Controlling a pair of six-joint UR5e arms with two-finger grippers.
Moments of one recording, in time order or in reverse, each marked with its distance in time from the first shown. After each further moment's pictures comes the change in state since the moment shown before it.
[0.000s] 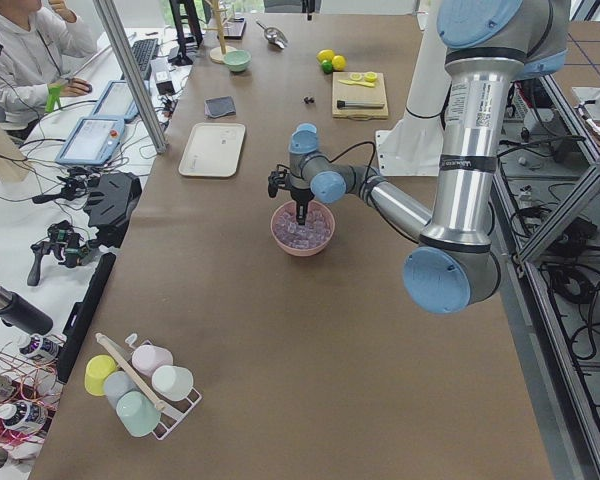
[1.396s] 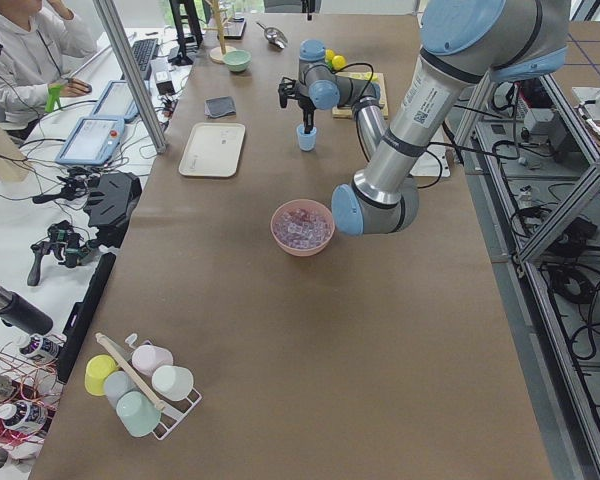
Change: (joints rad) left arm 0.207 -0.644 0.142 0.243 0.107 -0.391; right arm 0.000 0.000 0.008 0.001 0.003 -0.001
